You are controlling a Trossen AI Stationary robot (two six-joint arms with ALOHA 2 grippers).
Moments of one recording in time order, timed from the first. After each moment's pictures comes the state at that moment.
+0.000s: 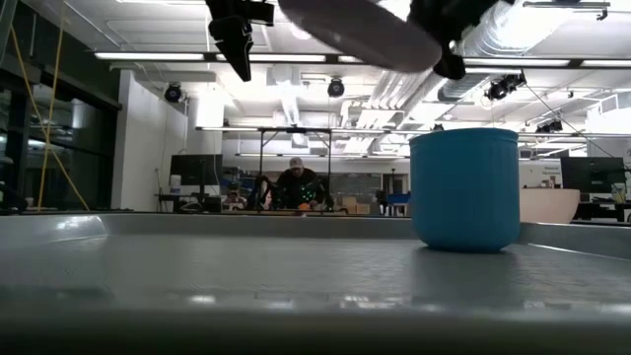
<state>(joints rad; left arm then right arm) 0.53 1.62 1.87 -1.30 -0.24 0.50 -0.60 1.27 1.33 -0.77 -0.40 0.38</state>
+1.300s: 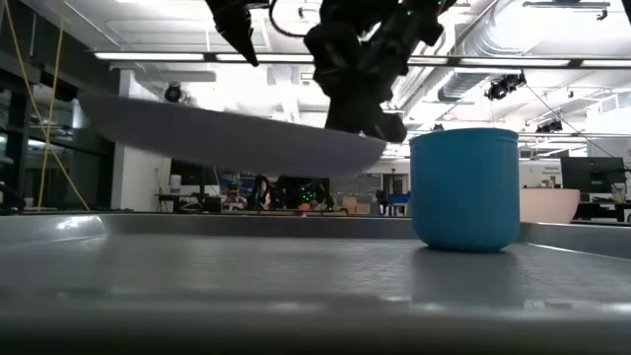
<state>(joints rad) 0.61 1.56 1.87 -1.16 -0.08 0.57 -0.09 1.79 1.33 -0.49 -0.19 0.65</state>
